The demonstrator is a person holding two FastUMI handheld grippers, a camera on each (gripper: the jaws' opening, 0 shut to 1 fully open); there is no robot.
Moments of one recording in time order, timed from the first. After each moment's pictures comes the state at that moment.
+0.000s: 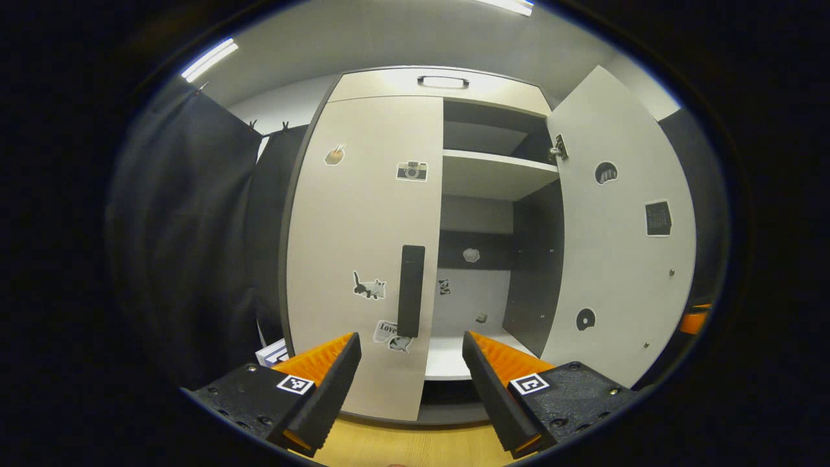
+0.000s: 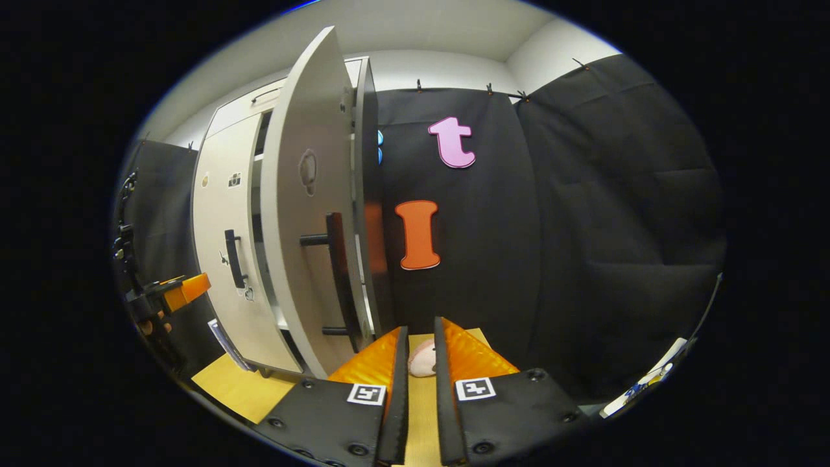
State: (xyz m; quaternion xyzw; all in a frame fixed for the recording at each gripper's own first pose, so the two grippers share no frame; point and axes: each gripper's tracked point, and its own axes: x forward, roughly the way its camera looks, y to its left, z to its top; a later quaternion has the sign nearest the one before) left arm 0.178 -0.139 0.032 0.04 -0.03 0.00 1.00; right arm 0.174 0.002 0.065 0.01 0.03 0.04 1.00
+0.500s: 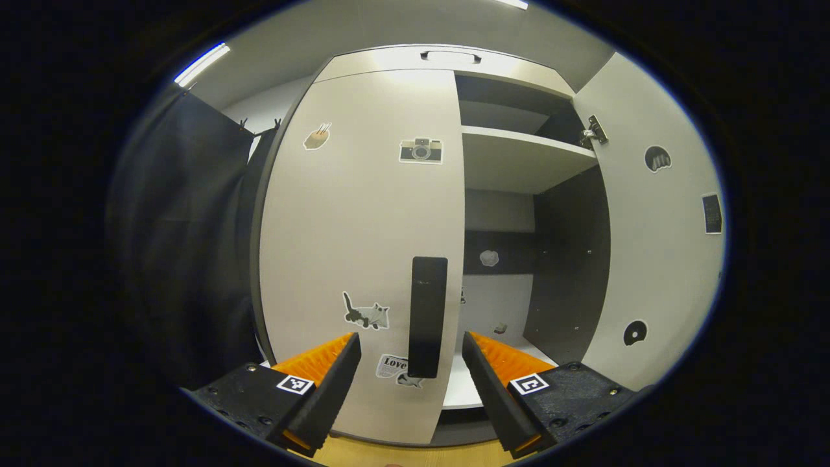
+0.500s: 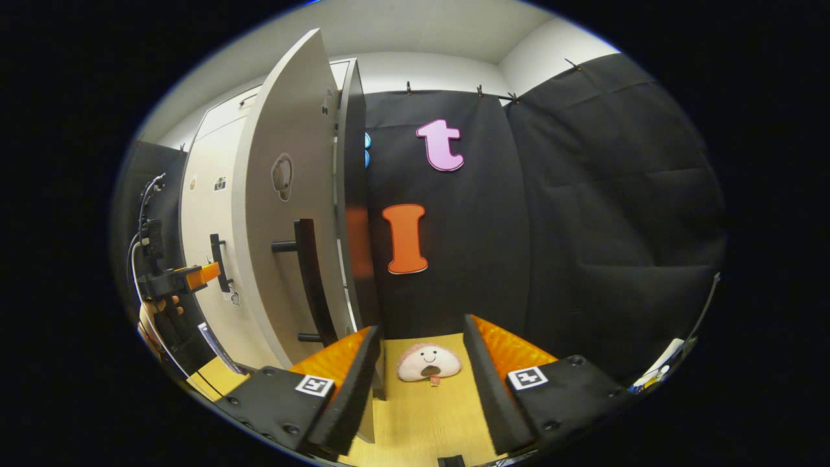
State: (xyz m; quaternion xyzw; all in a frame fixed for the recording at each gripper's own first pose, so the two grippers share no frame) left arm 0.265 -0.119 0.039 0.07 -0.03 0.01 1.00; right arm 0.184 -0.008 0.067 0.01 0.02 0.01 1.00
